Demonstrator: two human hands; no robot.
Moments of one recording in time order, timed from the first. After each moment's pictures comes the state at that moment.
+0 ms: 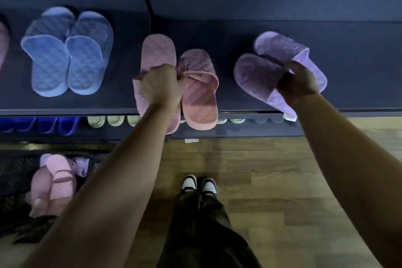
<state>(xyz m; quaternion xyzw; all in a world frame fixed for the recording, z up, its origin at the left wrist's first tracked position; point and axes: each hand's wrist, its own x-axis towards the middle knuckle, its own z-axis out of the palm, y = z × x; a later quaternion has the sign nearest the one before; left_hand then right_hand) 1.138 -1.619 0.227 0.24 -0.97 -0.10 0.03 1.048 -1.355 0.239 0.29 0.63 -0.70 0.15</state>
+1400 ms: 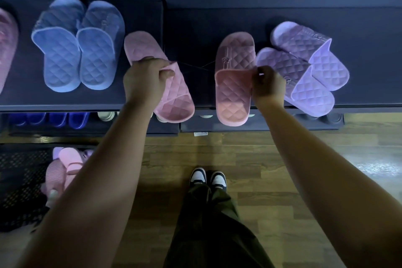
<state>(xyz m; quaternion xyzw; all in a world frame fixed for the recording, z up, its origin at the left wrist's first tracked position) 1.161 -1.694 0.222 0.13 -0.97 -0.19 0.06 1.086 -1.437 0.189 0.06 0.95 -0.29 0.07</state>
